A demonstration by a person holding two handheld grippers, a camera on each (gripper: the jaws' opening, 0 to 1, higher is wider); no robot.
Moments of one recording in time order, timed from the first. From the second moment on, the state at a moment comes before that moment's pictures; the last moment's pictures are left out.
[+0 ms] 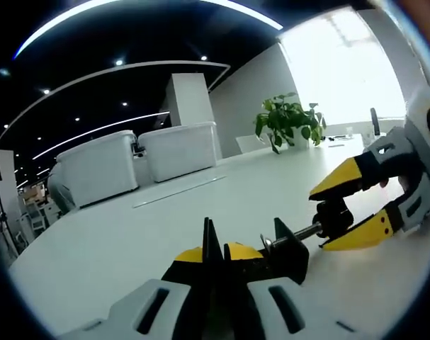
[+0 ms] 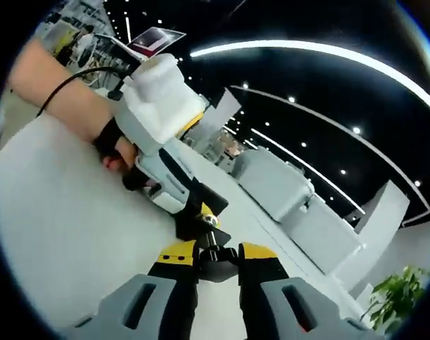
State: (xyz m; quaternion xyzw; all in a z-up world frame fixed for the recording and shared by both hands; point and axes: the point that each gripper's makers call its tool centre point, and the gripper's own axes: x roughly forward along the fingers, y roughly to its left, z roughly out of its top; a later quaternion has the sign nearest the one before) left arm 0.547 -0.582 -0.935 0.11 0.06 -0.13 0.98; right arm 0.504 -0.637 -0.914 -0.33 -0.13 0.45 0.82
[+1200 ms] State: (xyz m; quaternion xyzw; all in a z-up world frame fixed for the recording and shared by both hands) left arm 0.547 -0.581 -0.935 0.11 0.06 -0.13 0.98; right arm 0.521 -0.650 -0.918 0.10 0.14 0.52 0.84
